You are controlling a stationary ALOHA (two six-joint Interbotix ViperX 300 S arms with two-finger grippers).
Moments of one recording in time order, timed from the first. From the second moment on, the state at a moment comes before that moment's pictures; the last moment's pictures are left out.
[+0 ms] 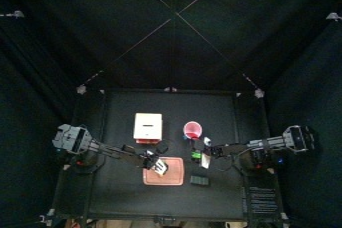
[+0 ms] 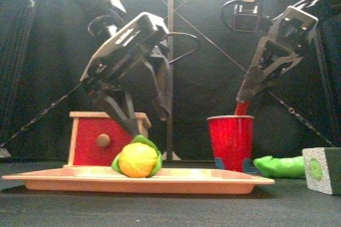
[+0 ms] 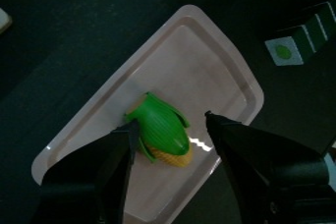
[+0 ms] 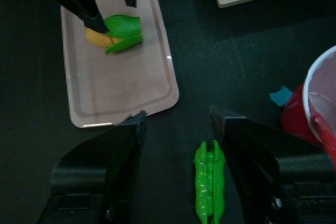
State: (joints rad) left arm -0.18 0.11 0.48 0.37 0.48 -1.33; right arm 0.04 -0.37 0.91 -0.41 0.18 0.64
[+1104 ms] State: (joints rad) left arm -0.19 0.19 0.37 0.26 0.69 -1.33; right arm 0.04 -0.37 0.91 -0.40 0.18 0.64
